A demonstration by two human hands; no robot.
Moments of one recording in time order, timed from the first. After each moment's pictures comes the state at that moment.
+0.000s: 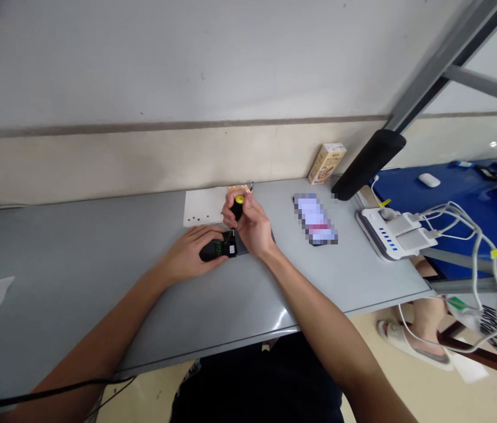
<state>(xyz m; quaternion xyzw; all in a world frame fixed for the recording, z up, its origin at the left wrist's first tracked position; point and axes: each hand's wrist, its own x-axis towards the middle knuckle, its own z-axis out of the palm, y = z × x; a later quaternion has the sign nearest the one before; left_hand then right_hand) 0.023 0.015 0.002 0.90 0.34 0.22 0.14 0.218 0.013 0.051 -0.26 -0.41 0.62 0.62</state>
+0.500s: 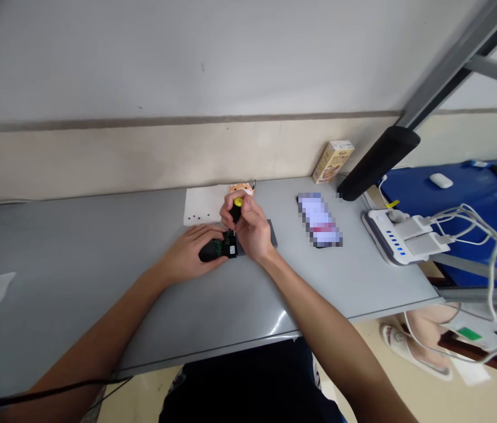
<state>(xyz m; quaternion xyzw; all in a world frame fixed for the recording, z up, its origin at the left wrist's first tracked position) 0.023 0.013 0.004 0.90 0.35 0.21 0.15 0.215 0.010 0.051 -0.24 -0.41 0.61 0.63</state>
